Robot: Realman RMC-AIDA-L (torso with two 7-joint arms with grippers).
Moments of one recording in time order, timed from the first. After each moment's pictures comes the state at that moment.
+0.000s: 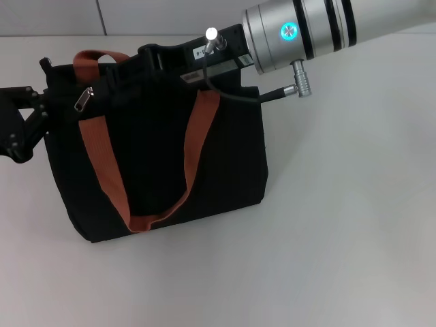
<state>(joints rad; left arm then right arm) -0.38 -1.98 0.48 0.59 1.77 1.77 -1.01 1.11 2.09 -1.08 -0.47 -1.79 -1.39 2.45</state>
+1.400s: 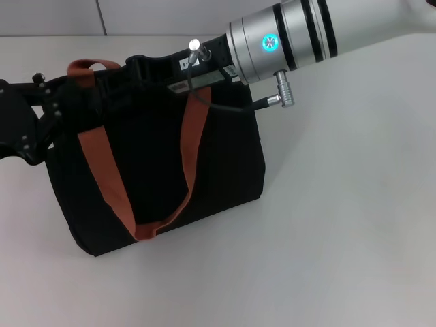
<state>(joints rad) -0.39 -2.01 0.48 0.59 1.74 1.84 -0.97 1.12 2.09 -1.22 -0.42 -1.69 -1.31 2.48</state>
